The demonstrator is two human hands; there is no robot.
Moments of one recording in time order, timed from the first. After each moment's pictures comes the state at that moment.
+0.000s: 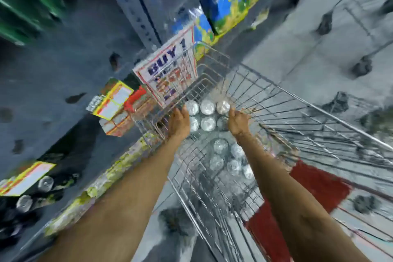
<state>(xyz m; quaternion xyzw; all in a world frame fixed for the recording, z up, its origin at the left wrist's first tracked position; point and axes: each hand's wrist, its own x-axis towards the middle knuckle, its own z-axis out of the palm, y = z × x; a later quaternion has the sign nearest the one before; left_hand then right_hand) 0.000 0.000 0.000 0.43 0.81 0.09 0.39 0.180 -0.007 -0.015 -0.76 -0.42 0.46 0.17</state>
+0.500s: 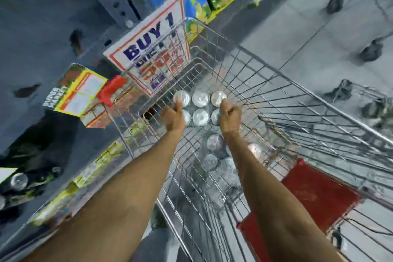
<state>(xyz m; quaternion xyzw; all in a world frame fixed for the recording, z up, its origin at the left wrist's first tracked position) 0.029 0.010 -0.015 0.33 0.85 0.15 0.37 0.162 -0.003 -0.072 -0.78 -0.25 0.46 0.34</state>
